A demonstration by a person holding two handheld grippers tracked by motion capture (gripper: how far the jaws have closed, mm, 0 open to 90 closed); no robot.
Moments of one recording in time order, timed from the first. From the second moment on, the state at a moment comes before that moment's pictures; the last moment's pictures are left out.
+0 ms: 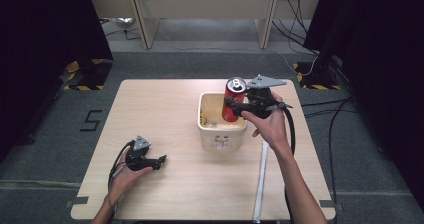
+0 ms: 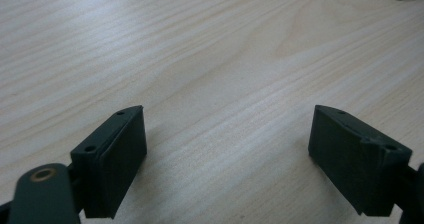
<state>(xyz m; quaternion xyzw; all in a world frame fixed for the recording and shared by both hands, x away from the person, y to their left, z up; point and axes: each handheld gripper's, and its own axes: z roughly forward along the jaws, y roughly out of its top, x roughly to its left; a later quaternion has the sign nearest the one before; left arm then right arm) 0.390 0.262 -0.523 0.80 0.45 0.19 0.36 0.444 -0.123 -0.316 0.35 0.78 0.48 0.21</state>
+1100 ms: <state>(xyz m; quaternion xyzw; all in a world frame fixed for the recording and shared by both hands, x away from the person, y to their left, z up) 0.390 0.262 -0.523 0.80 0.45 0.19 0.36 0.476 -0.113 -0.368 0.37 0.79 0.46 0.17</state>
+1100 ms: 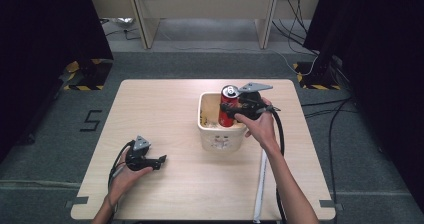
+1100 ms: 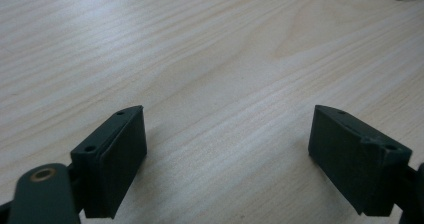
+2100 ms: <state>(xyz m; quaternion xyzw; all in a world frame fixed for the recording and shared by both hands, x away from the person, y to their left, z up) 0.390 0.262 -0.523 0.80 0.45 0.19 0.36 0.428 -0.163 -0.350 0.36 0.78 0.45 0.24</state>
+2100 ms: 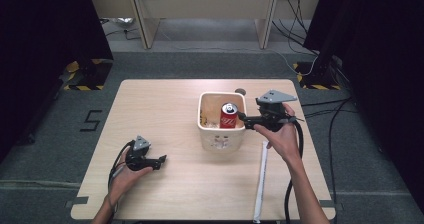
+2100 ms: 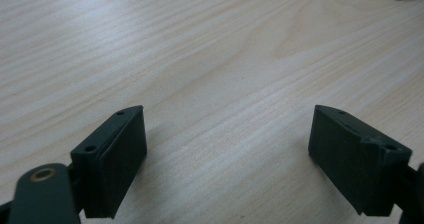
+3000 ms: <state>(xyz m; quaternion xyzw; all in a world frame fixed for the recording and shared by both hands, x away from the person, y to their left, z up) 0.391 0.262 -0.523 0.80 0.45 0.19 0.36 0.339 -0.219 -0.429 0.42 0.78 0.39 0.23</state>
